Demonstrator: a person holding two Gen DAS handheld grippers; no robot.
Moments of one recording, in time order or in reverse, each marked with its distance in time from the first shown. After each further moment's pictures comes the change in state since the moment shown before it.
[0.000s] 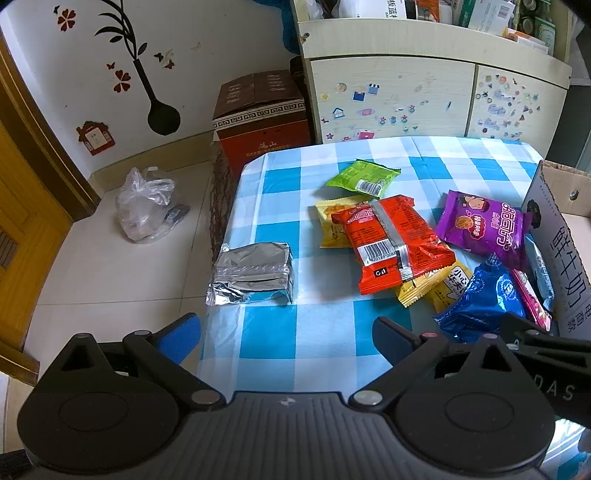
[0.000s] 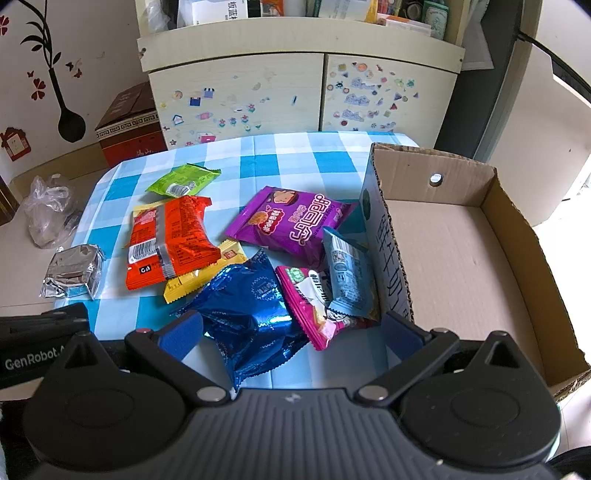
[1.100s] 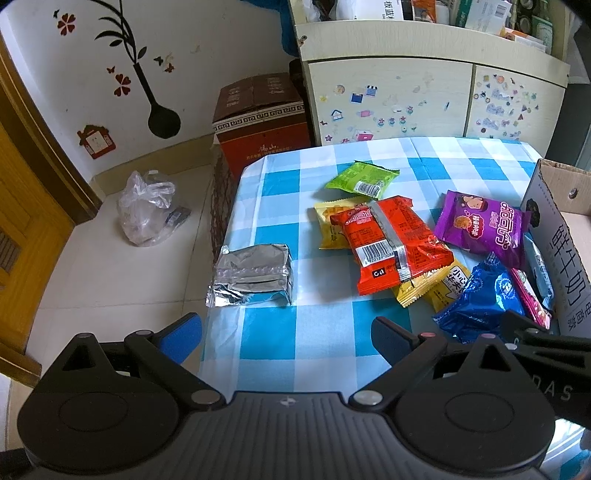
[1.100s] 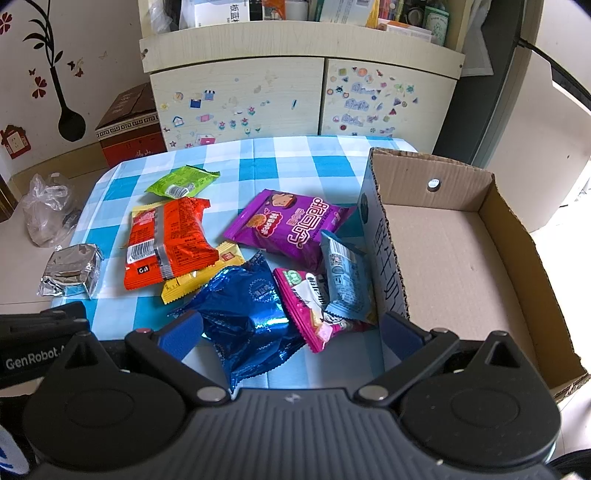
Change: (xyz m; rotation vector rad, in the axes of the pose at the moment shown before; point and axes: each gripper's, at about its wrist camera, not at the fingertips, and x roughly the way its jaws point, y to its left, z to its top) left arm -0.003 -0.002 -0.002 0.001 0.009 0.001; right arm -0.002 -0.002 0.000 -0.011 -0.011 -0.004
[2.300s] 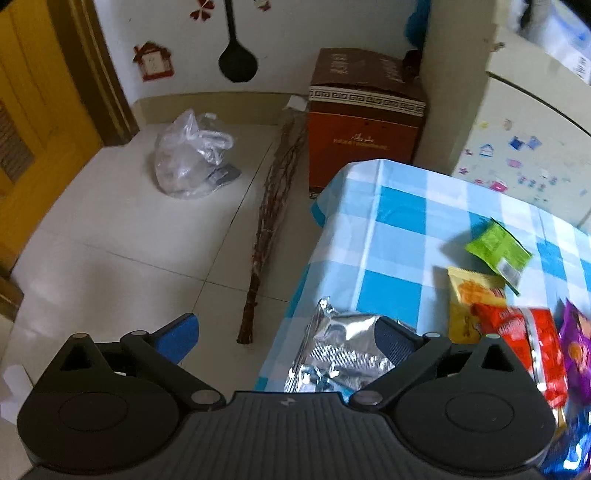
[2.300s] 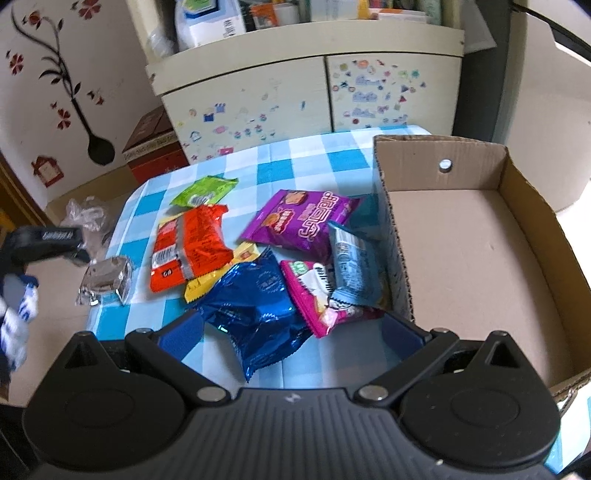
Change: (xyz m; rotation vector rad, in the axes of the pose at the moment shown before) left arm 0.113 0.102 0.055 -0.326 0.105 0.048; right arm -0.008 -0.028 -0.015 0.052 -0.011 0.163
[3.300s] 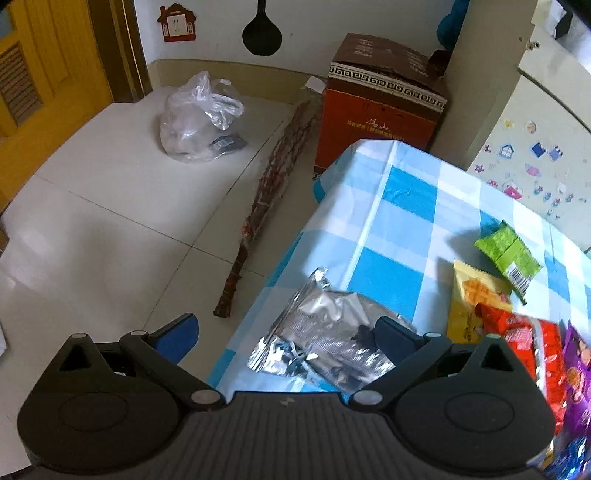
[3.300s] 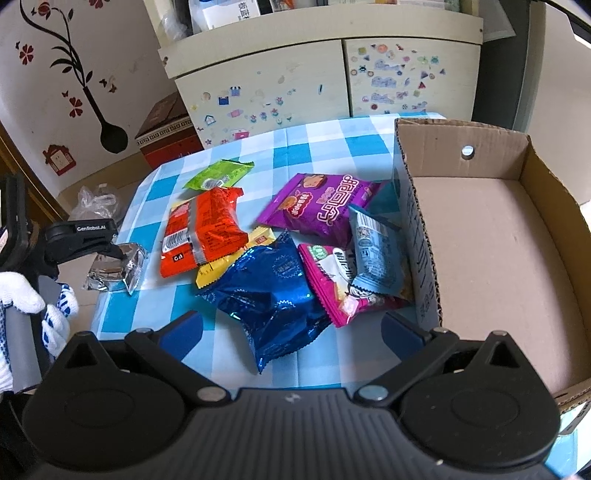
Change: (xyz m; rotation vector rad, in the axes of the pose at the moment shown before) left arm 0.019 -0.004 -0.020 -0.145 0.042 -0.038; right arm 0.010 0.001 -0.004 0.009 0.022 0.050
